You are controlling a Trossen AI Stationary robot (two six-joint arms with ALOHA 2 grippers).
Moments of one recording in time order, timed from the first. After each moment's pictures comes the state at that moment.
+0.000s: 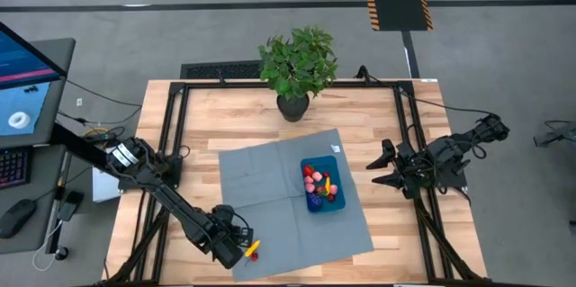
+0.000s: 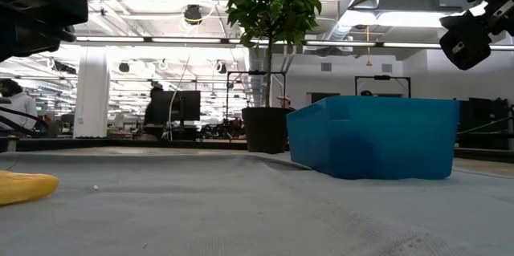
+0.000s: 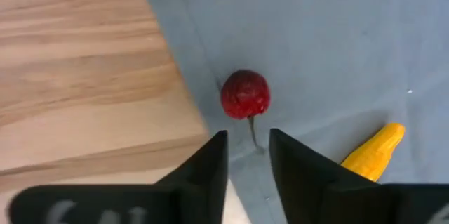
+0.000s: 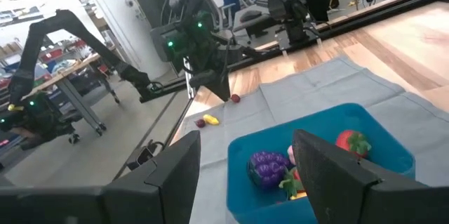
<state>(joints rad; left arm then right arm) -0.75 1.82 1.13 -0.74 -0.13 -2.20 0.46 0.06 0.16 -0.21 0.21 0.39</state>
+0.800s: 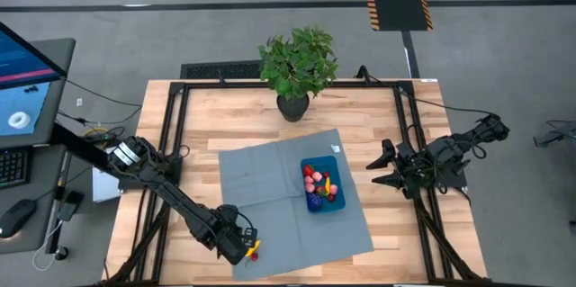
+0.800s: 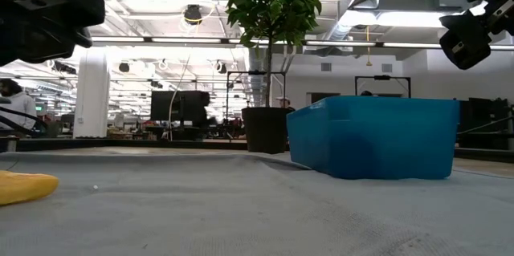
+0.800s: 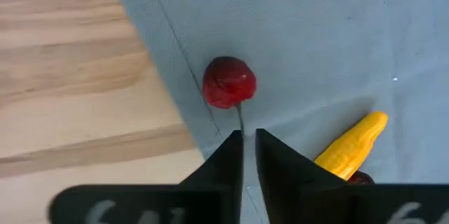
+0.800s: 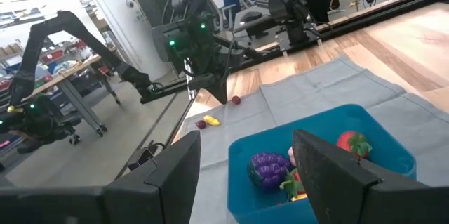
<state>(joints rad) -0.71 1.82 1.13 -0.68 -0.06 -2.15 0.46 0.06 0.16 -0.20 0.21 0.39</state>
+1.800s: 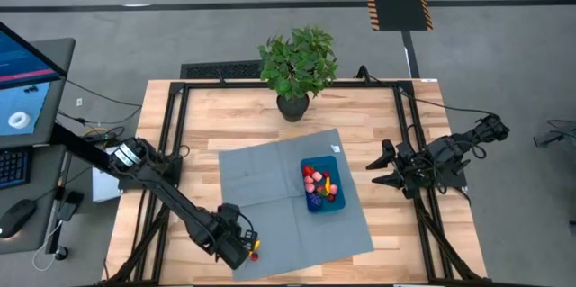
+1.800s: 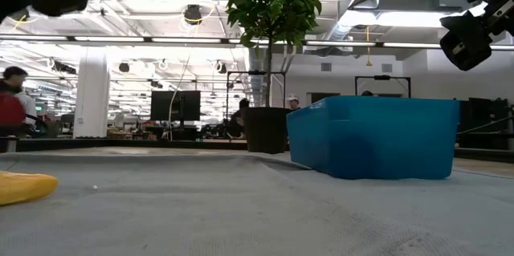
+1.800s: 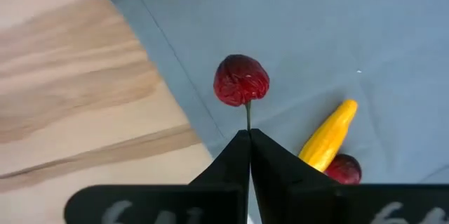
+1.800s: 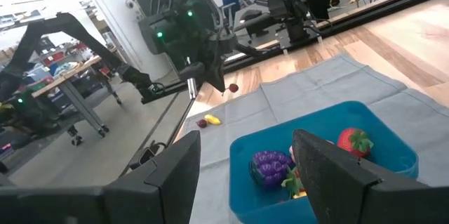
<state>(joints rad) -0.72 1.83 1.28 -0.90 -0.11 -2.05 0.46 0.06 0.16 -0.21 0.21 0.41</state>
